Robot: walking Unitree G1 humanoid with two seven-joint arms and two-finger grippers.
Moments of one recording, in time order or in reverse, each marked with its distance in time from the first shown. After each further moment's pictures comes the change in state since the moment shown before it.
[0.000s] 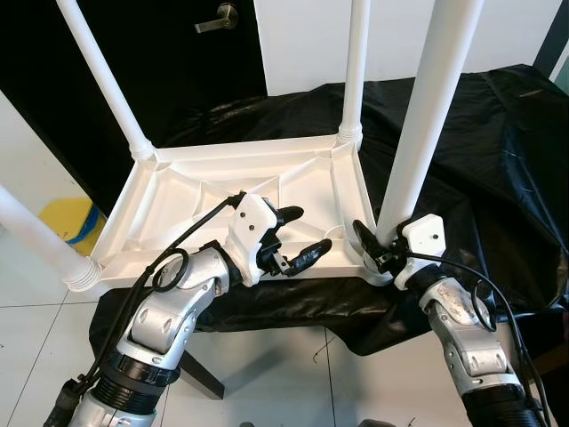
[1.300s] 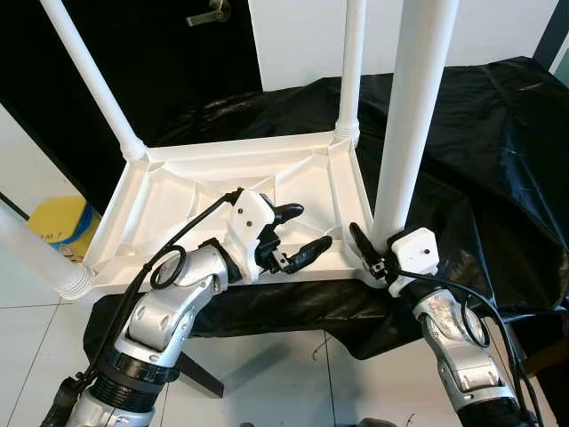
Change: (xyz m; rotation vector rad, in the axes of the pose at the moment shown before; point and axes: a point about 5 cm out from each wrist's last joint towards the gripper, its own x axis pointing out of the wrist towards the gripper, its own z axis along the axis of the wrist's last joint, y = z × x) left arm 0.000 0.001 0.004 -0.015 -0.011 -0.004; right arm -0.011 0.010 0.000 -0.153 -0.069 -0.033
